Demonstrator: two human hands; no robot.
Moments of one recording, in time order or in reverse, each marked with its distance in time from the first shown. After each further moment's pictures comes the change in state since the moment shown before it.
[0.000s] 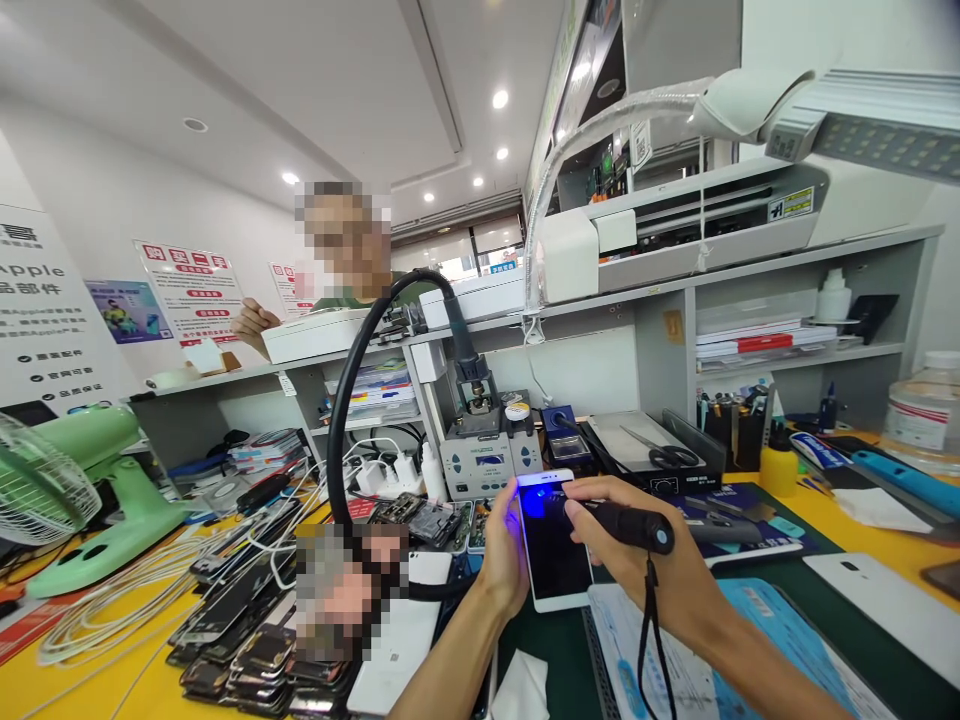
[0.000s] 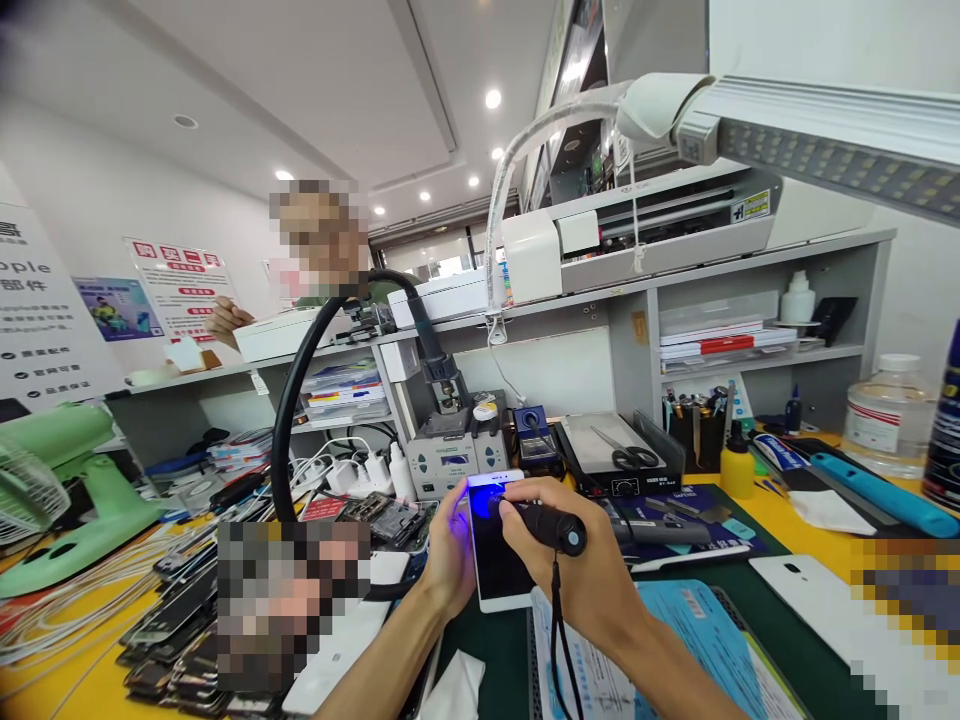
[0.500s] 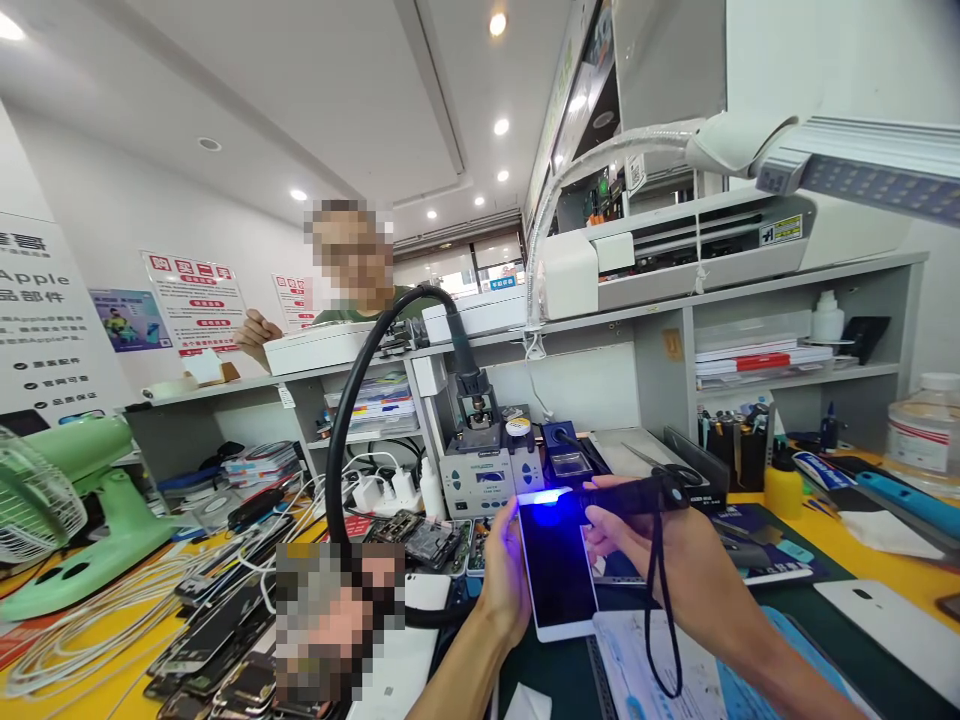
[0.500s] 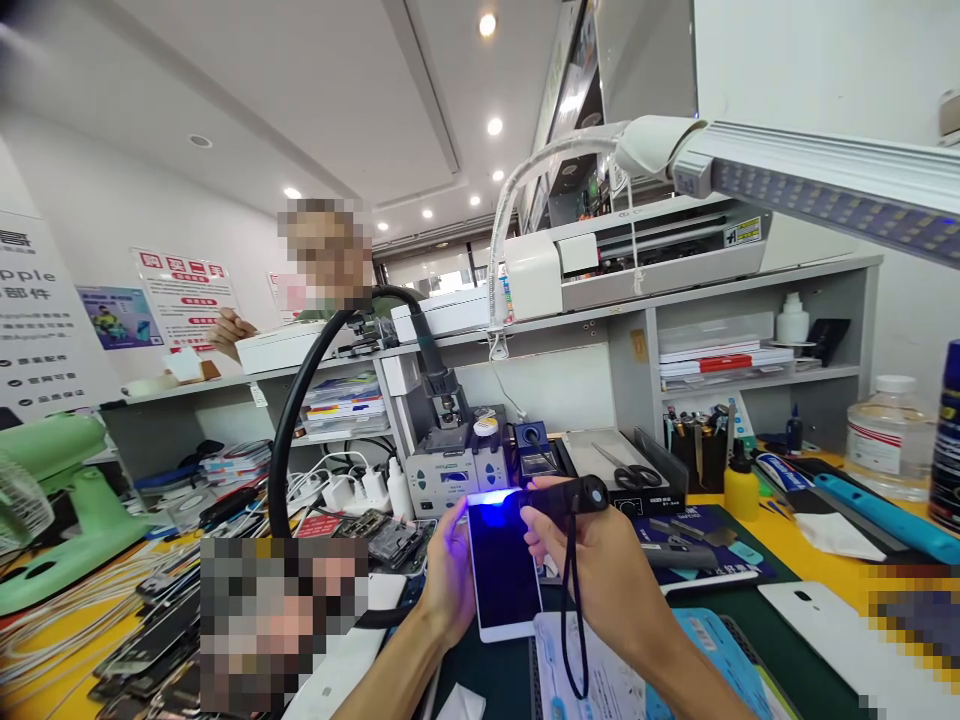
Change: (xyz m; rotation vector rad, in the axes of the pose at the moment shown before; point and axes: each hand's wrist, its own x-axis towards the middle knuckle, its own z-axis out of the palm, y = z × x) left_hand 0.000 0.003 0.002 -0.004 -0.017 -0.008; right_hand 0.012 0.003 -0.018 0.042 0.074 0.082
